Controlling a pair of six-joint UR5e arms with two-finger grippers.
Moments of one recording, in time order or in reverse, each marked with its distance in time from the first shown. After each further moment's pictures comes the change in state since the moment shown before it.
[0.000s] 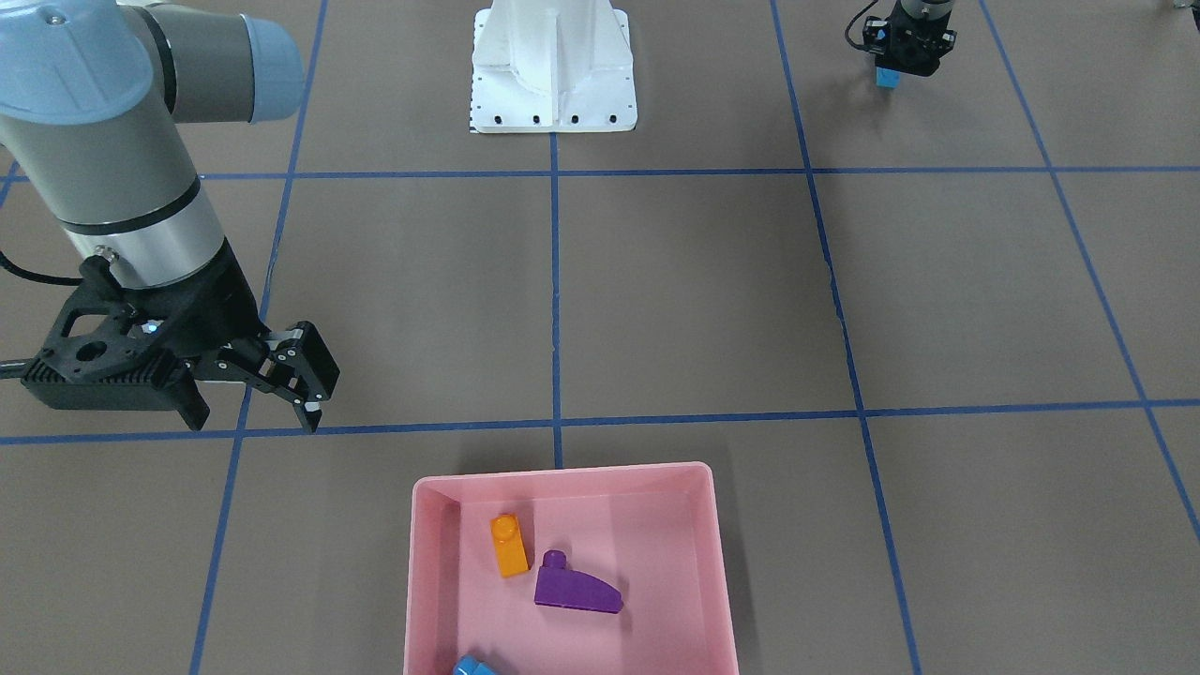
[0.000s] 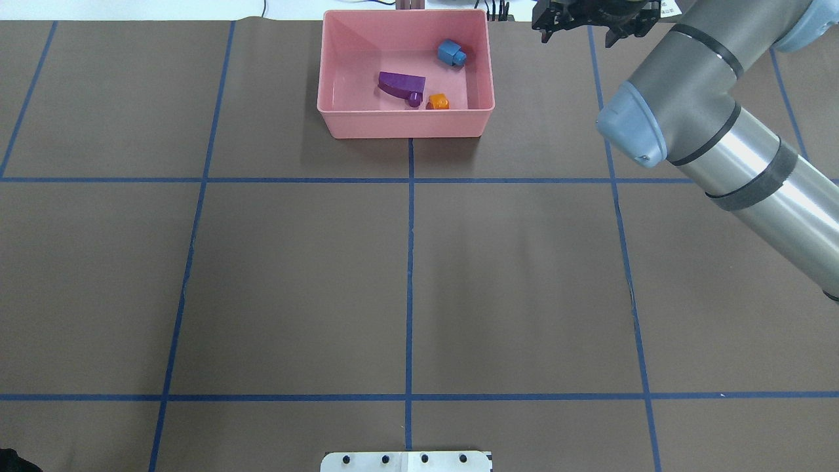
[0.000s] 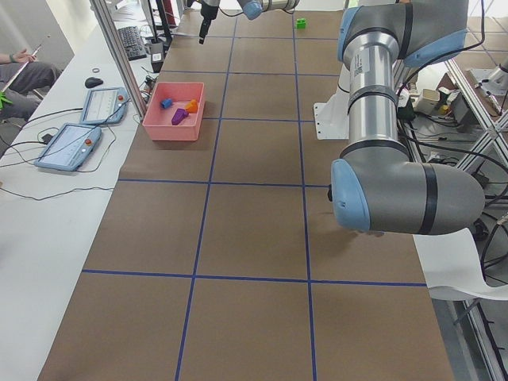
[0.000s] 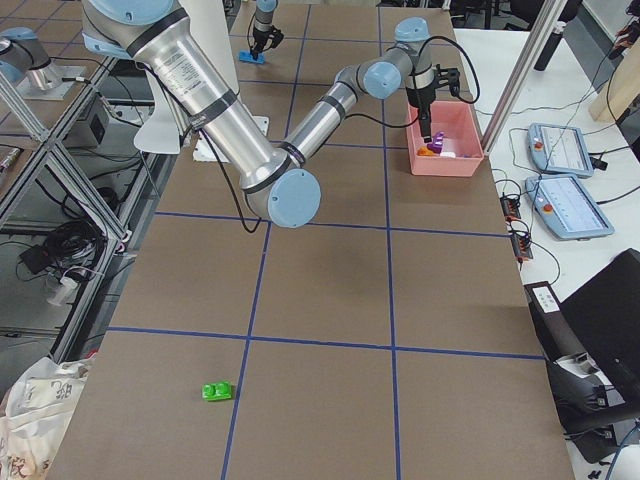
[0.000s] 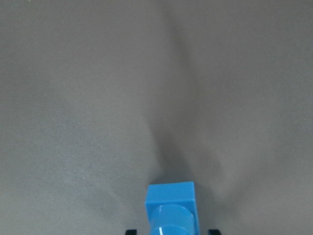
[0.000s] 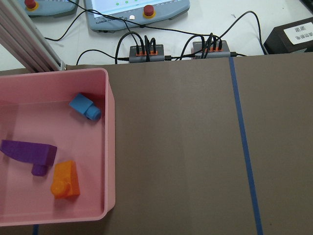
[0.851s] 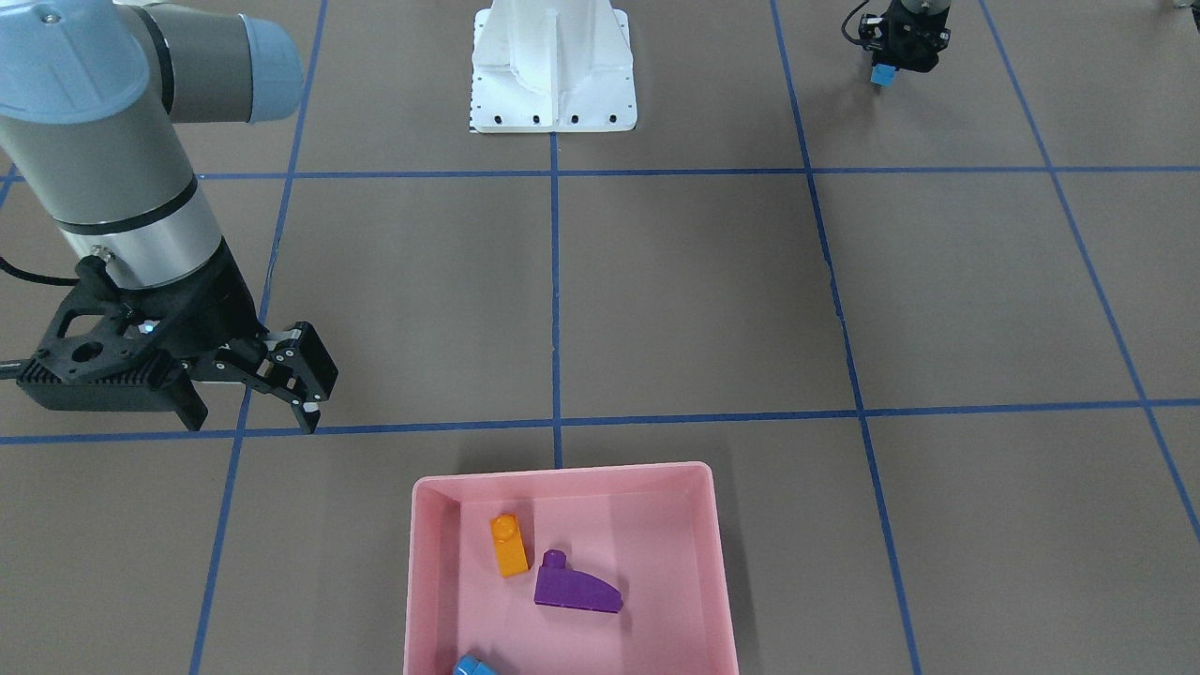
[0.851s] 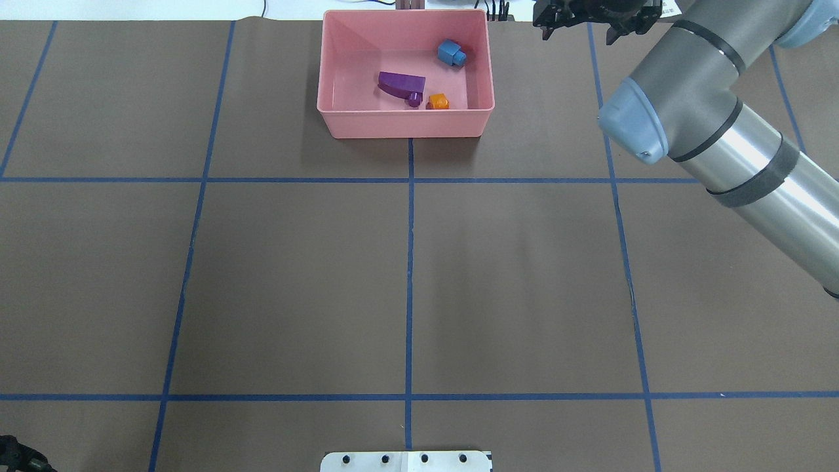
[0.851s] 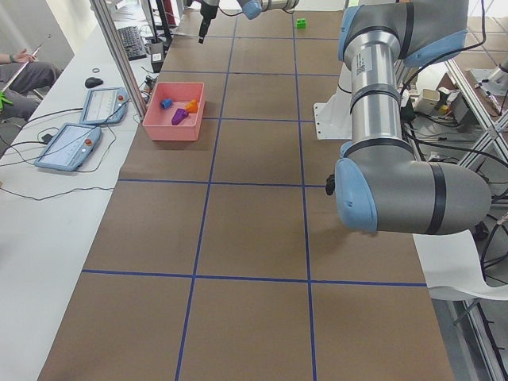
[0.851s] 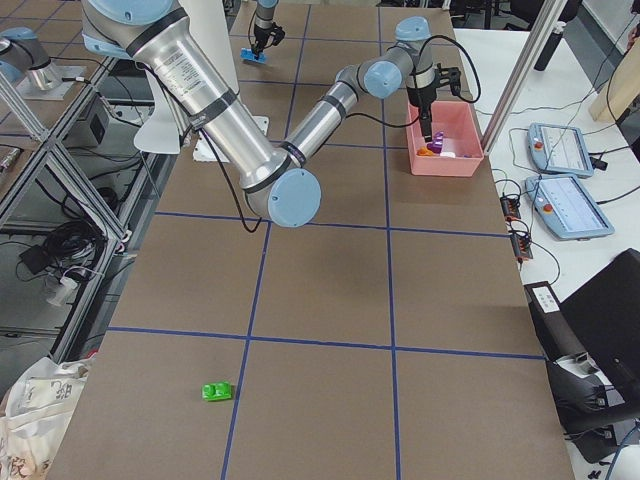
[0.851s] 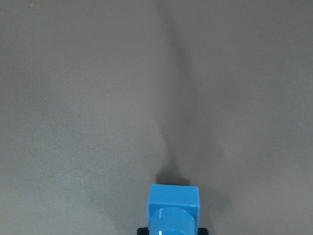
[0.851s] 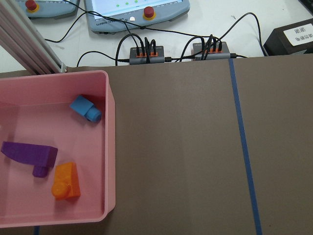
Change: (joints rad) left arm -0.069 0.013 -0.085 -0.020 0.002 -0.003; right arm 0.010 0.003 -0.001 0.000 0.010 -0.007
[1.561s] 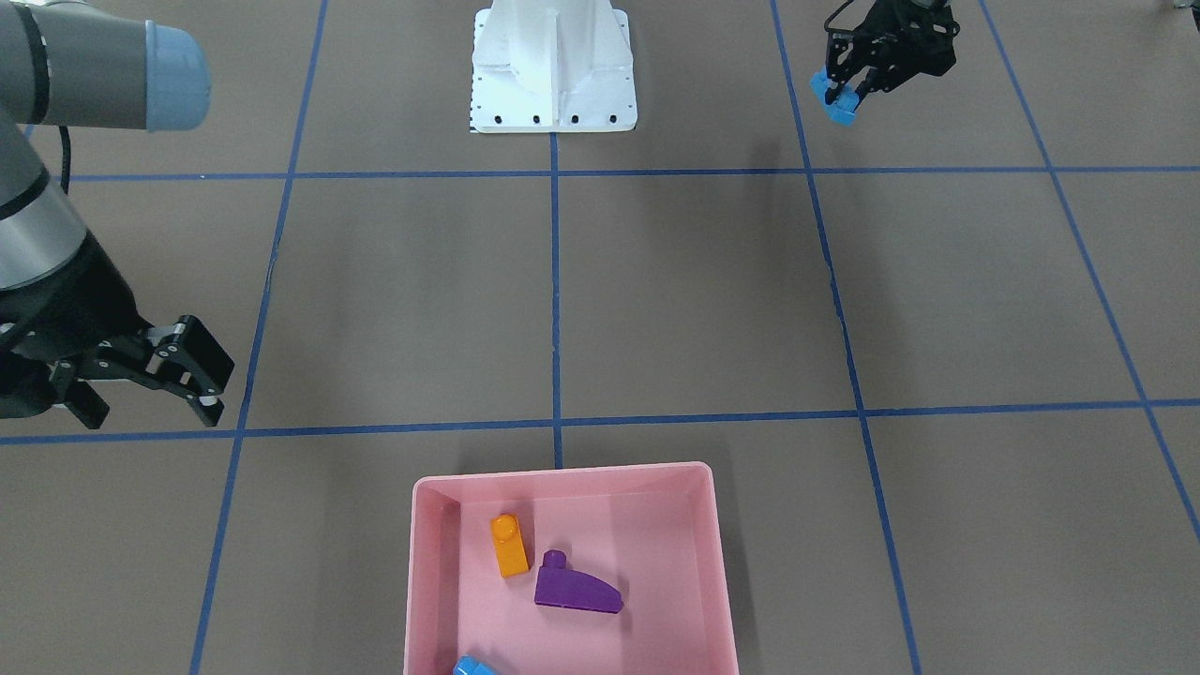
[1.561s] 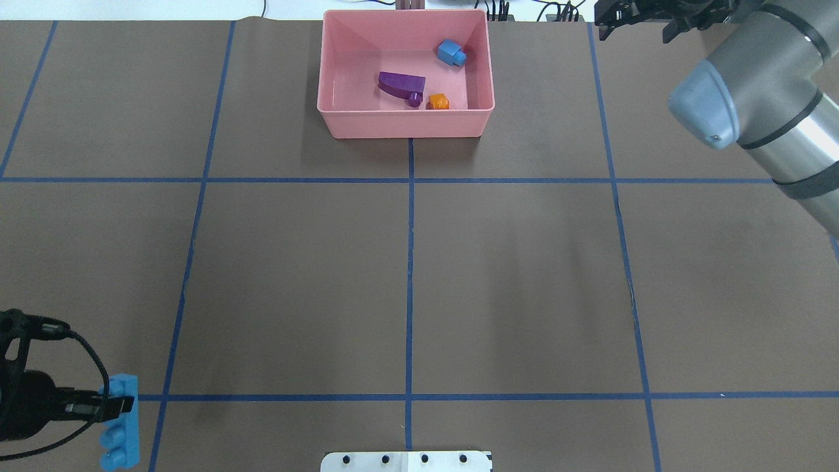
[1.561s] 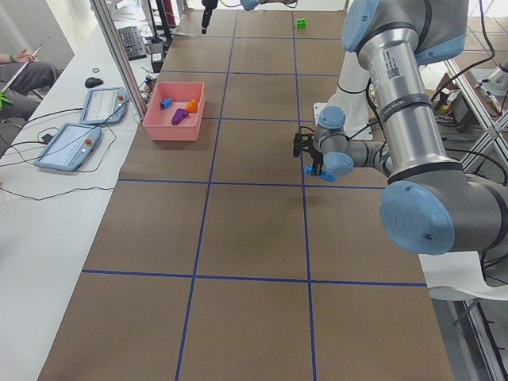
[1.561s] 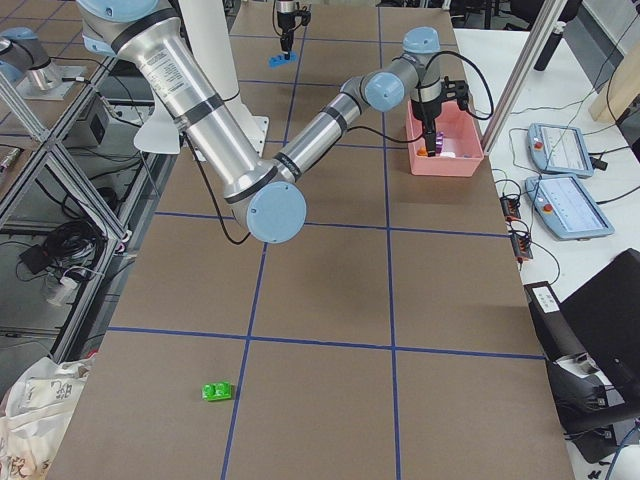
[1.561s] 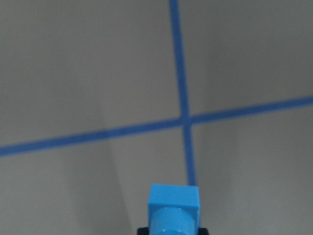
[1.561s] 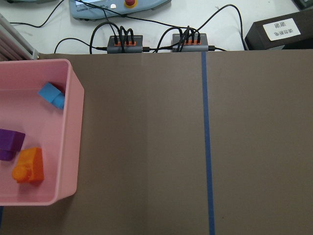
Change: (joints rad) left arm -0.440 -0.217 -0.112 0.004 -0.008 0.058; right arm 0.116 -0.136 0.063 -0.001 0.133 -0.166
